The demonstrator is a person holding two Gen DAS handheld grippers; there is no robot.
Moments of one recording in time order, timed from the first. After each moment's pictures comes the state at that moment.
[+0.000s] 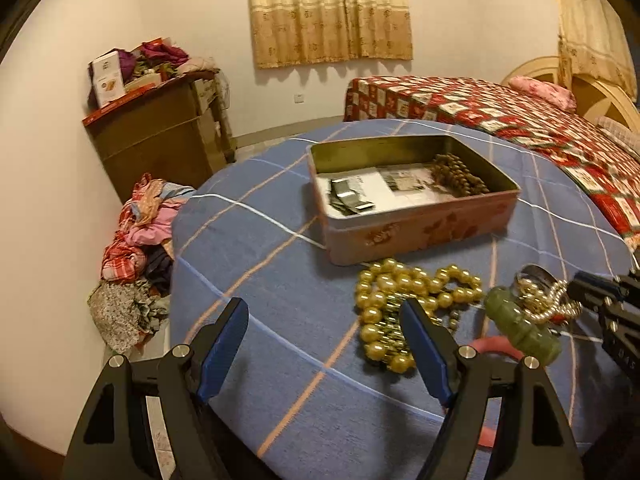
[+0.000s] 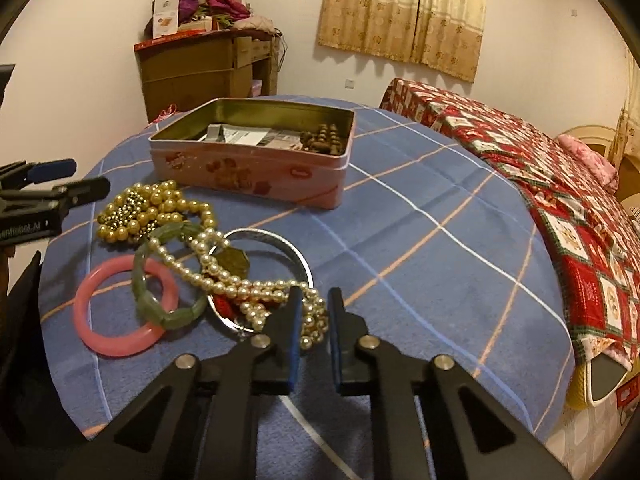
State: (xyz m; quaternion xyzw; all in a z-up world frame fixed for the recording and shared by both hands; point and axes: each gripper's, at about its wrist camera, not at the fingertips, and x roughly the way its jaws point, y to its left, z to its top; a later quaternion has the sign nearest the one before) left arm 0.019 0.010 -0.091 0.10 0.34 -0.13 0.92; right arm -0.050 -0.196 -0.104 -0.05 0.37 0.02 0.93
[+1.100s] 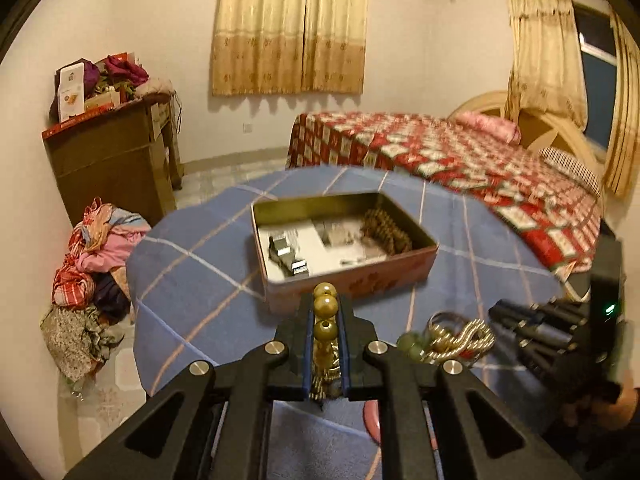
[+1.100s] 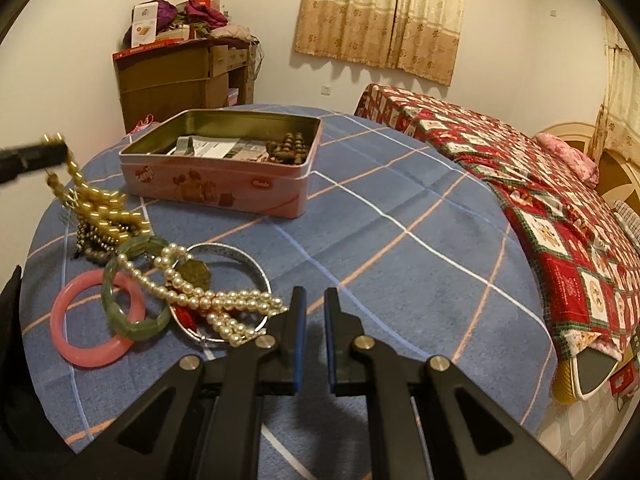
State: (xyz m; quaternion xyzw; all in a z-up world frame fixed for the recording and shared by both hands) left arm 0.004 0.011 -0.036 0.04 0.30 -0.24 0.92; right arm -0.046 -0.208 -0.099 -0.05 0.36 -0.02 0.93
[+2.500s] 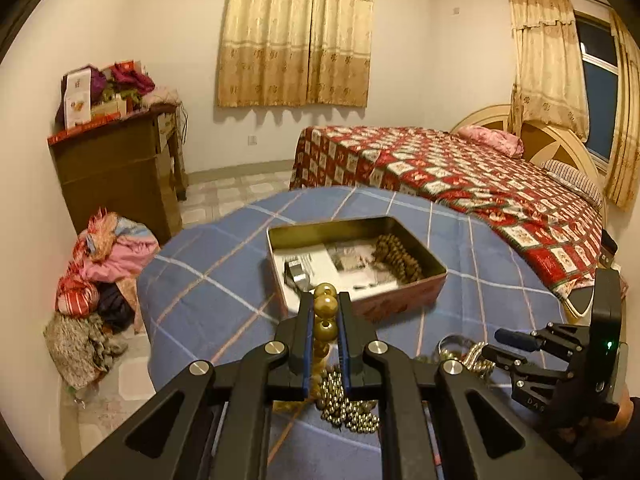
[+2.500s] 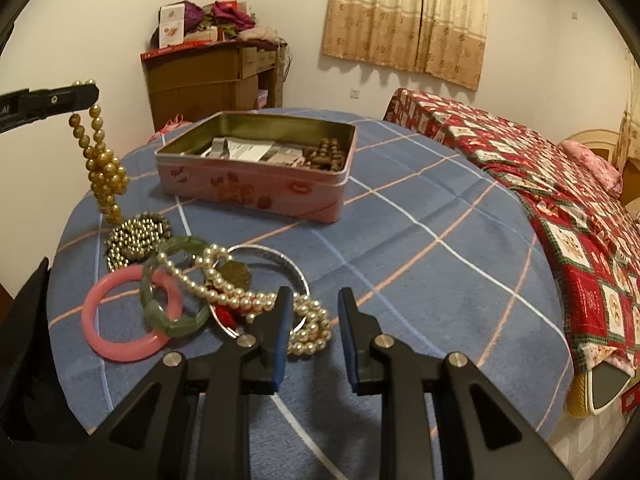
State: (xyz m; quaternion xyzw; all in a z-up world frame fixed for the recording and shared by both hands) left arm 0.016 0.023 -0.028 0.04 0.29 -0.23 0.93; right arm -0.047 -0.197 -0.098 -0.05 0.36 0.03 0.93
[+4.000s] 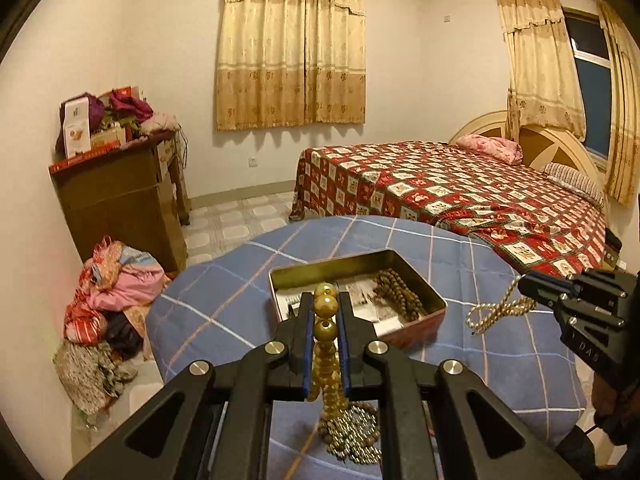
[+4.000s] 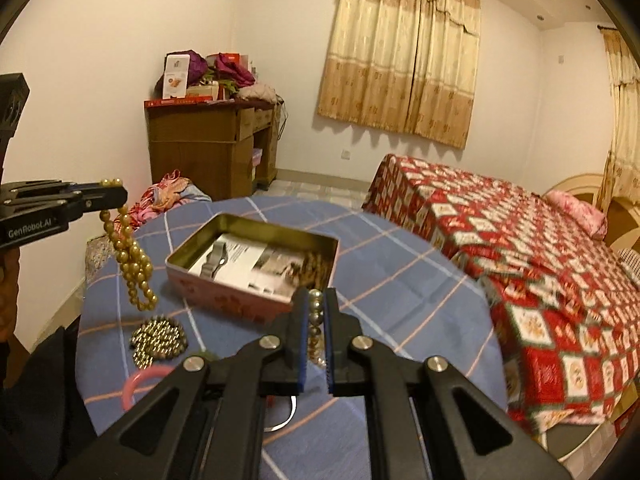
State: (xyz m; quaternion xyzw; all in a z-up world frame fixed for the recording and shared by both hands) left arm 0.027 0.007 0.009 0.06 0.24 -0.23 0.94; right arm -0.038 -0.194 -0.009 -0.07 0.25 0.02 0.96
